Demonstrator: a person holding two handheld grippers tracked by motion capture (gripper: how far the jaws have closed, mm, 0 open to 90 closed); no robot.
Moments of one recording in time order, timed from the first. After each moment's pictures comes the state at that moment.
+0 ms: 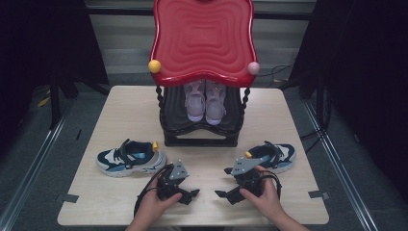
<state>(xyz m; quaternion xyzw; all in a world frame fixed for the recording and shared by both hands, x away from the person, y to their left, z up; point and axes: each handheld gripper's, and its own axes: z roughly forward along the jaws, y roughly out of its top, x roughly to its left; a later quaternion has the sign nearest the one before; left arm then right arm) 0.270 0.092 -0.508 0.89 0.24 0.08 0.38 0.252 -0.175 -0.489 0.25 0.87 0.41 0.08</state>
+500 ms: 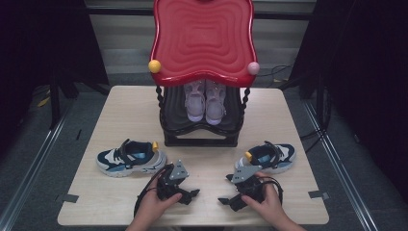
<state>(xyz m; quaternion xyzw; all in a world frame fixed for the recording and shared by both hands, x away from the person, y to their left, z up) 0.269 0.092 -0.508 0.89 0.24 0.08 0.38 0.242 -0.180 -0.507 0.23 0.89 0.38 0.08</state>
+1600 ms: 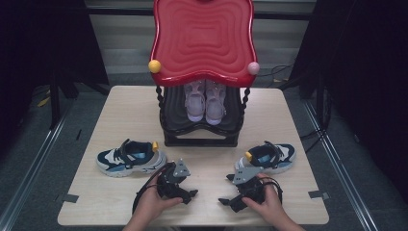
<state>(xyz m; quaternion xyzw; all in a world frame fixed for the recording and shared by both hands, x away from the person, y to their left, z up) 0.271 0.091 -0.492 0.91 0.25 0.07 0.33 0.241 -0.182 -0.510 0.23 0.89 0.39 0.08</state>
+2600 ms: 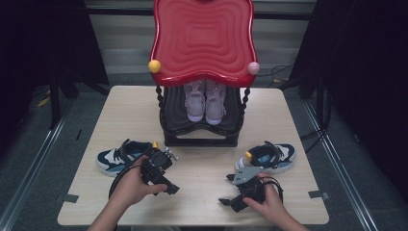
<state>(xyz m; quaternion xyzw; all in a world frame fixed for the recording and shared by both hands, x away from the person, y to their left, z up) 0.291 0.120 -0.424 0.93 0.32 -0.04 0.18 0.242 -0.183 -0.510 0.22 0.89 0.39 0.08</state>
